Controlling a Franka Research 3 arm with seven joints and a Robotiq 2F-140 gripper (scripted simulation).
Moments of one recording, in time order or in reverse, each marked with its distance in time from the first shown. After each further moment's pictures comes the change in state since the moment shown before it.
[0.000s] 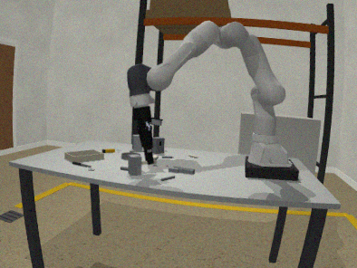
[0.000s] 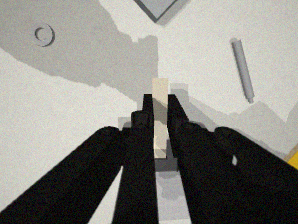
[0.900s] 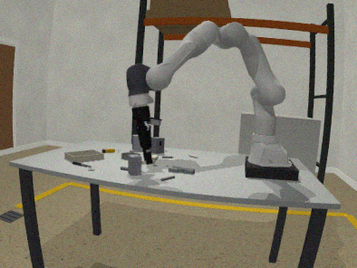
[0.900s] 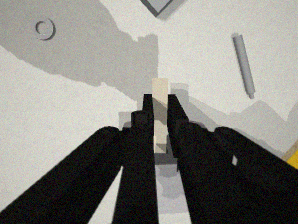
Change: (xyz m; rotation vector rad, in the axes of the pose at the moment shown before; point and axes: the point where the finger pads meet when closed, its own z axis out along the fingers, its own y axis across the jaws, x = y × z) arm -0.005 -0.001 -0.002 0.002 -0.006 -0.003
